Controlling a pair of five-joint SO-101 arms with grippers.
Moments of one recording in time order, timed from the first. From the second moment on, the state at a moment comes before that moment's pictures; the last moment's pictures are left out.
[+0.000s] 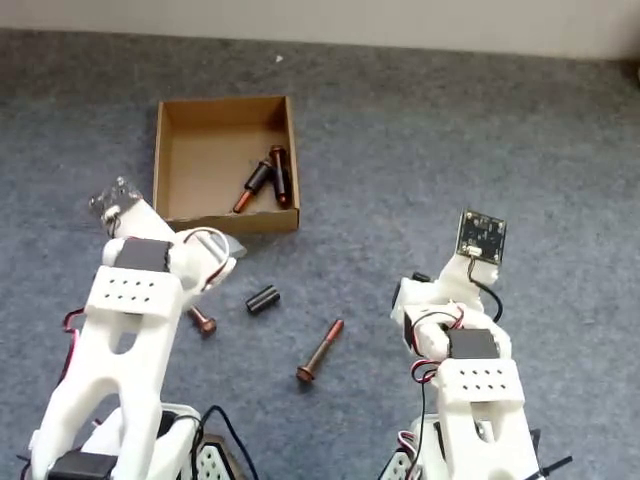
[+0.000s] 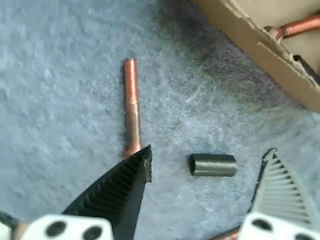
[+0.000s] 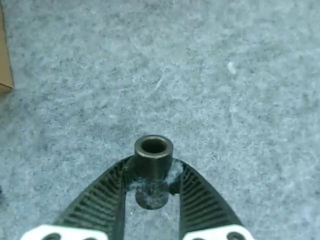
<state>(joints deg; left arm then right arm) -2.5 -31.3 46.5 69.0 51.7 -9.1 -55.0 74.2 41.7 -14.1</state>
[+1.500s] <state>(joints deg) -8.3 -12.5 50.2 46.8 -75.9 -9.1 -55.0 74.2 41.7 -14.1</state>
